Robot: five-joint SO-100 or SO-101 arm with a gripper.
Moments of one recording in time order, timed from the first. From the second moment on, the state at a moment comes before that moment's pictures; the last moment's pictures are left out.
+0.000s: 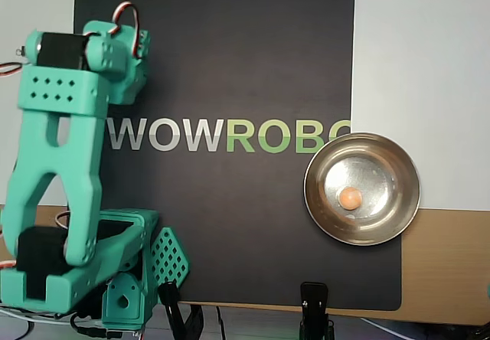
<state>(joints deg) 2.5 97.5 98.6 74.7 1.0</state>
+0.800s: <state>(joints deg) -0.4 149.1 144.0 46.9 1.0</state>
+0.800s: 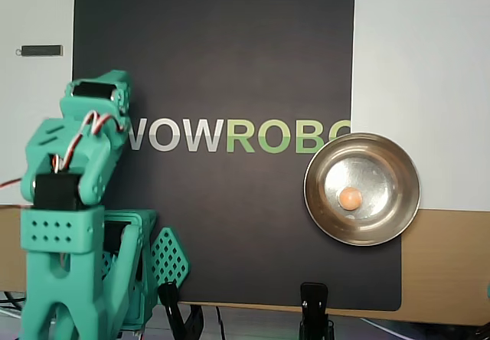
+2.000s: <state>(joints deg) 1.3 192.2 177.1 36.4 1.0</state>
